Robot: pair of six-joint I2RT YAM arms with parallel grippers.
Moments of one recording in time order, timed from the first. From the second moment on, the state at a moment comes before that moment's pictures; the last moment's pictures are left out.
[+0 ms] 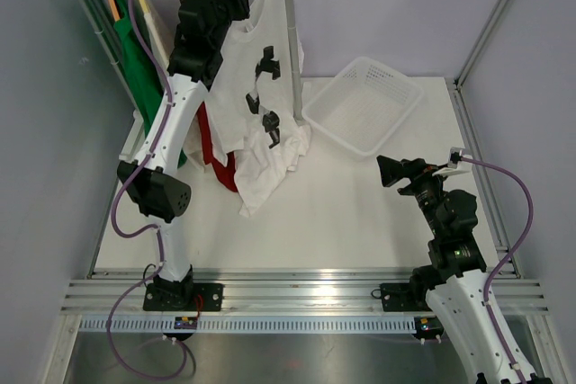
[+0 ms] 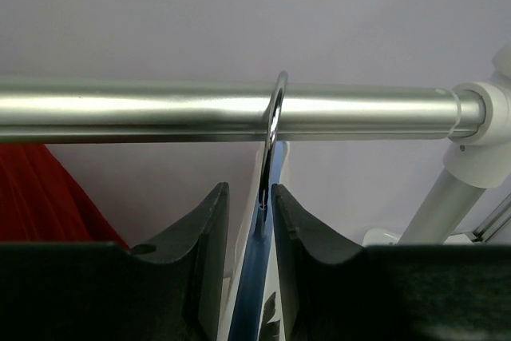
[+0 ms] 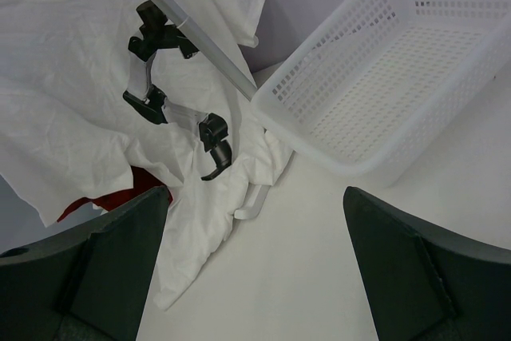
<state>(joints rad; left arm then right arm) -0.31 1.98 2.31 -0.14 -0.07 -0.13 0.18 0.44 0.40 0.09 -0.10 0.61</state>
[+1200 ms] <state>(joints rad) -0.32 1.99 2.35 -0.16 -0.06 -0.18 0.18 0.48 0.40 0.10 -0.10 0.61</state>
